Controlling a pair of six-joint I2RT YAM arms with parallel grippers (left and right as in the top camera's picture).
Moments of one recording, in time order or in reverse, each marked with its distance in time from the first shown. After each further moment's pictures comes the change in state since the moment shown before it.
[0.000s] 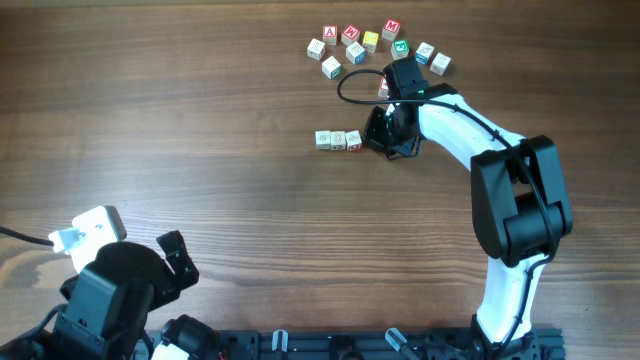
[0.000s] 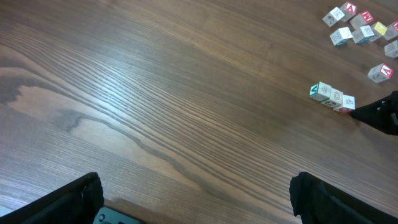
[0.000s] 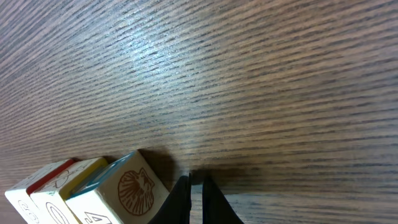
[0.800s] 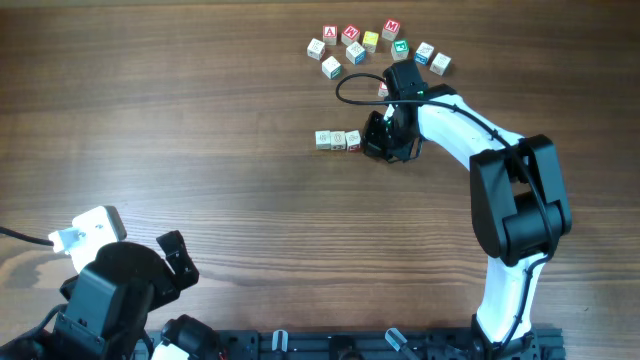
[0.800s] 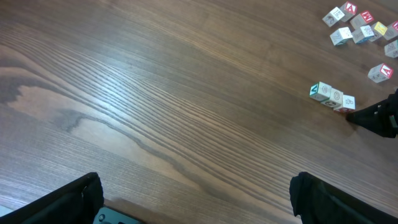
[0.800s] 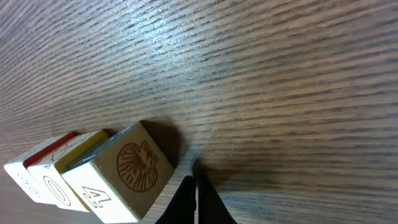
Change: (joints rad) left arm 0.000 0.000 0.000 0.000 0.000 0.000; right arm 0.000 0.002 -0.002 -0.031 -0.085 -0.005
